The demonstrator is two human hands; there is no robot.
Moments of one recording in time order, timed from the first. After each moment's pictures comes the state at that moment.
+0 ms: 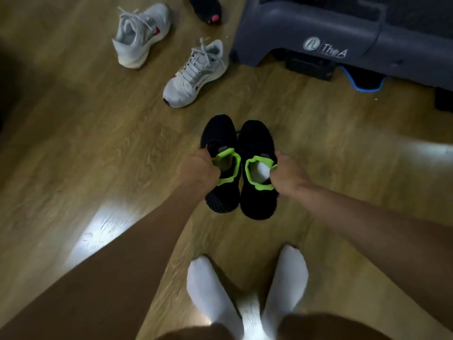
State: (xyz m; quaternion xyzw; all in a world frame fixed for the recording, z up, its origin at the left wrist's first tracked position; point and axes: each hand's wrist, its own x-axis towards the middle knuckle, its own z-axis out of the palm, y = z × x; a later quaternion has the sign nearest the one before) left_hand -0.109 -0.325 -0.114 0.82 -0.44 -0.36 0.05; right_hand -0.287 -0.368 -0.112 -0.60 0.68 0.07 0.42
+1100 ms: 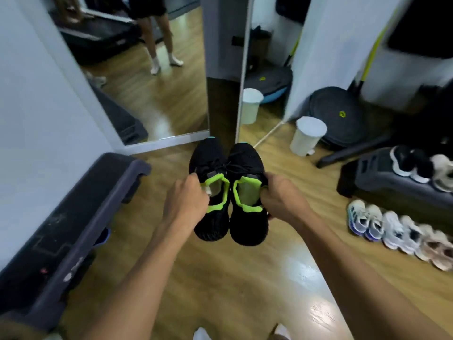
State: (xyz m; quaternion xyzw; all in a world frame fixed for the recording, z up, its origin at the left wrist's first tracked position) left_hand -0.445 -0.065 0.610 0.22 -0.95 -0.23 0.00; right_hand -0.498 0.114 0.618 -0.10 0.93 -0.32 0.15
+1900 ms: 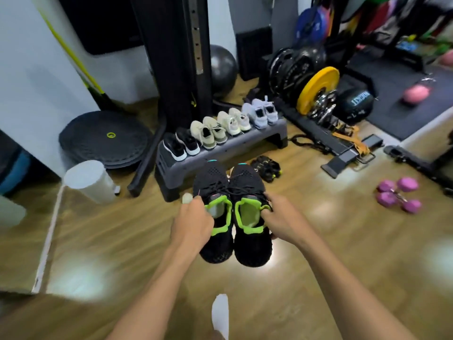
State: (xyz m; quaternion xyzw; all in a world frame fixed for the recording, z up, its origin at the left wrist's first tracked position) left_hand -0.599 0.611 0.564 -0.24 -0.94 -0.19 -0.14; right_hand -0.473 0.755 0.561 0.37 0.85 -0.37 0.00
